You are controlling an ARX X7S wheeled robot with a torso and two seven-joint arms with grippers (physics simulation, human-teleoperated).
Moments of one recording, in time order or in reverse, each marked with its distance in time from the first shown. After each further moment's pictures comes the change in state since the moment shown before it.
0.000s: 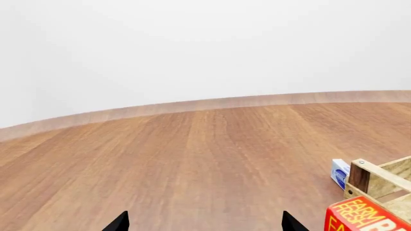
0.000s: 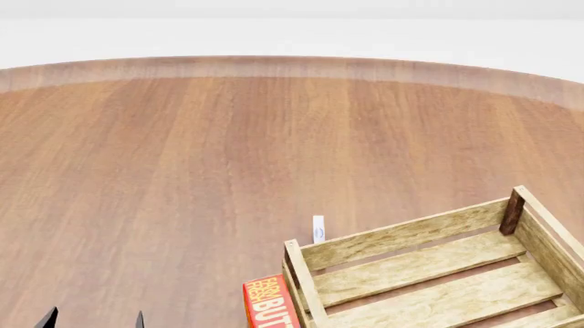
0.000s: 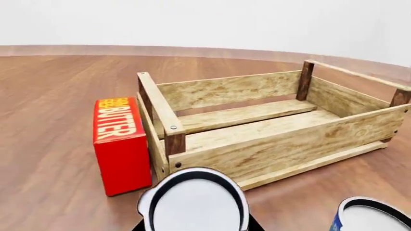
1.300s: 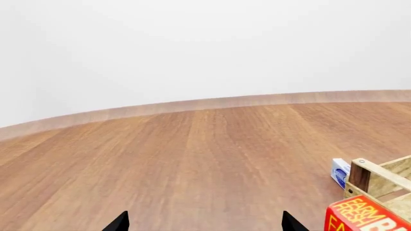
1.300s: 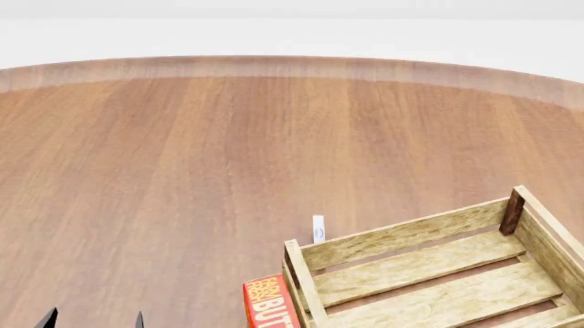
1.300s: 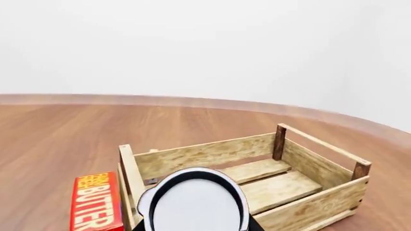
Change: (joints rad) left arm -0.006 -0.020 0.025 -0.003 -0.021 0.007 -0.024; right arm 0.006 0.074 0.037 -0.361 -0.034 0.224 0.088
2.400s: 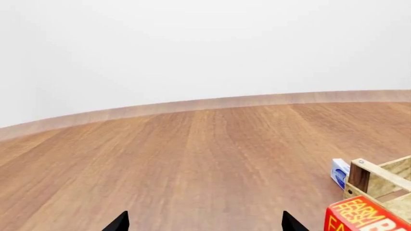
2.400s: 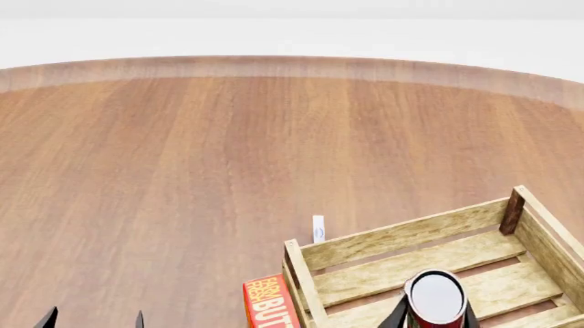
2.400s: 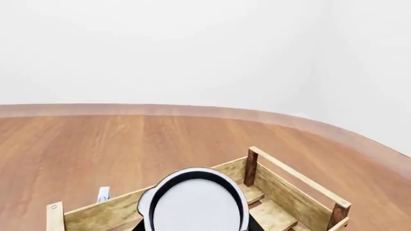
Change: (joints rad) left arm -0.008 -0.015 0.019 0.002 -0.015 -0.001 -0.015; right arm 0.381 -0.003 0.152 -0.096 0.220 0.508 0.002
